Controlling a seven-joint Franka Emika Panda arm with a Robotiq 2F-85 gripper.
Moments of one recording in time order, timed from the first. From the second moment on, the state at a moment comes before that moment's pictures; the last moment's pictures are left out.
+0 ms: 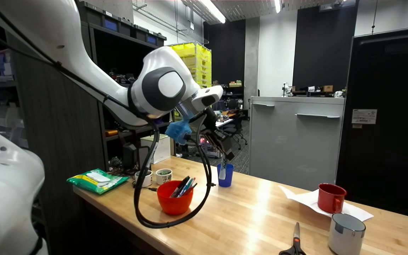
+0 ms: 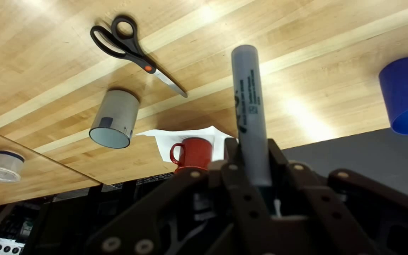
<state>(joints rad) -0.47 -0.53 0.10 -2.73 -0.42 2.79 0.55</state>
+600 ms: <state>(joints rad) -0.47 -0.52 0.09 -2.72 -0.39 2.79 0.52</state>
